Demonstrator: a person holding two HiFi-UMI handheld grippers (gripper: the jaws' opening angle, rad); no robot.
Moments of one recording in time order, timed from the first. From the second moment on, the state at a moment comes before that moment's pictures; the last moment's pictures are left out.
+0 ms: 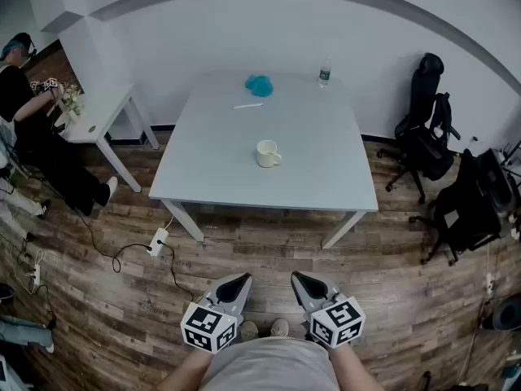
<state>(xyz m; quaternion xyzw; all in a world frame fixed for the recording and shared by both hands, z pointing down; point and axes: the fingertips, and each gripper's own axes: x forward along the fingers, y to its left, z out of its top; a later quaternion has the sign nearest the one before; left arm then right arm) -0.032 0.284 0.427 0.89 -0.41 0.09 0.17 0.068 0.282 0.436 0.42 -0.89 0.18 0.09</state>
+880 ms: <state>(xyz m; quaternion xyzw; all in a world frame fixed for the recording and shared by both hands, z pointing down) -0.063 0.282 0.417 0.90 -0.39 0.08 0.16 0.040 0.274 0.428 0.45 -0.87 0.17 0.07</state>
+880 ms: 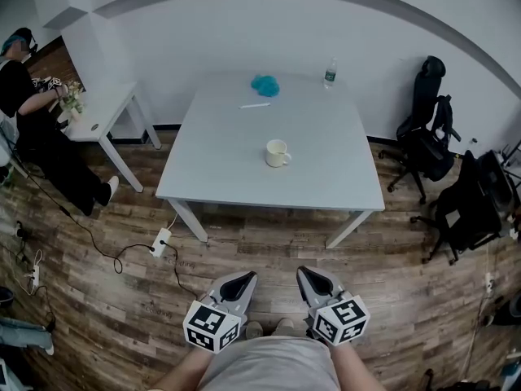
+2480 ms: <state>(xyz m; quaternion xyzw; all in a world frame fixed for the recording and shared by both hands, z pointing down) -0.032 -0.029 0.411 0.88 -0.44 0.07 0.16 0.075 -0.050 0.438 0.40 -0.90 0.19 0.07</state>
